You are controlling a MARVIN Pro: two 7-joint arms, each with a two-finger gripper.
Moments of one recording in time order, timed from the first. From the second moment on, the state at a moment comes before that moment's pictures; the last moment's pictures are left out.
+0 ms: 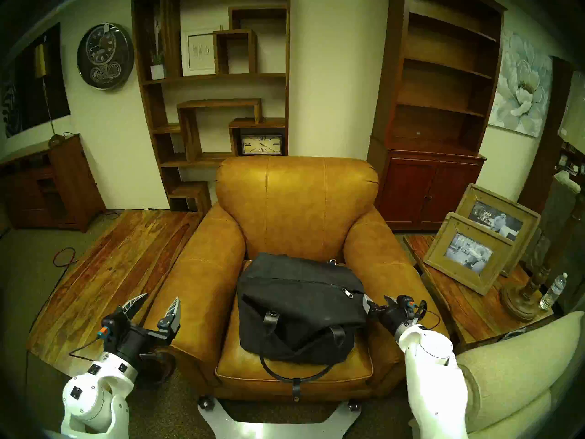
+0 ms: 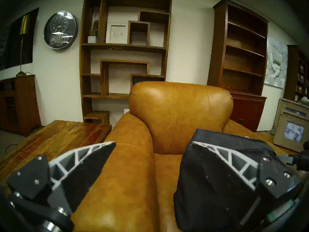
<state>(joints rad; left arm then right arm) 2.31 -1.66 -1.86 -2.19 -0.17 0.00 -0.38 -1.64 -1.33 1.82 -1.26 0.19 0.05 0.52</state>
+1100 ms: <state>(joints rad) 2.31 -1.66 -1.86 -2.19 -0.17 0.00 -0.38 -1.59 -1.07 1.71 -1.21 -0.05 -0.02 0.88</state>
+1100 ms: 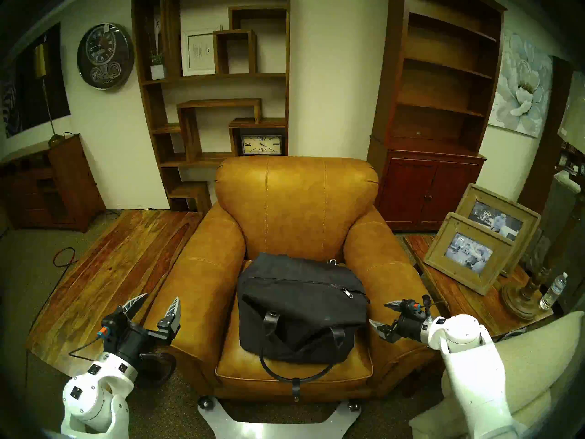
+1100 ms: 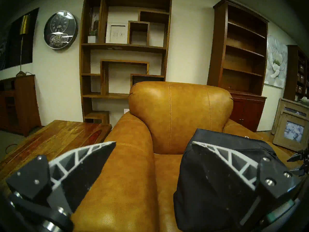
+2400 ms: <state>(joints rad) 2.31 -1.66 -1.86 -2.19 -0.17 0.00 -0.38 -1.42 -1.06 1.60 -1.08 -0.23 -0.19 0.85</state>
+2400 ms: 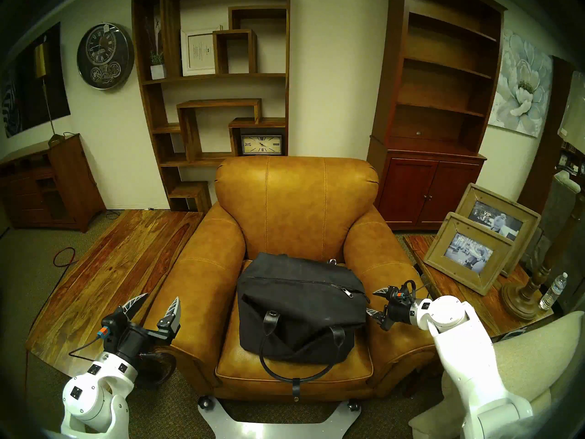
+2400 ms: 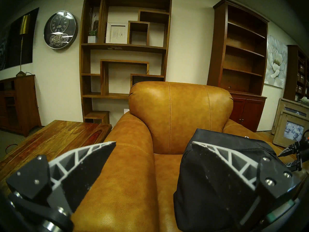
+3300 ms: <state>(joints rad) 2.31 -1.66 -1.86 -2.19 -0.17 0.00 -0.38 -1.42 -1.06 1.60 -1.07 -0.27 -0.22 0.82</state>
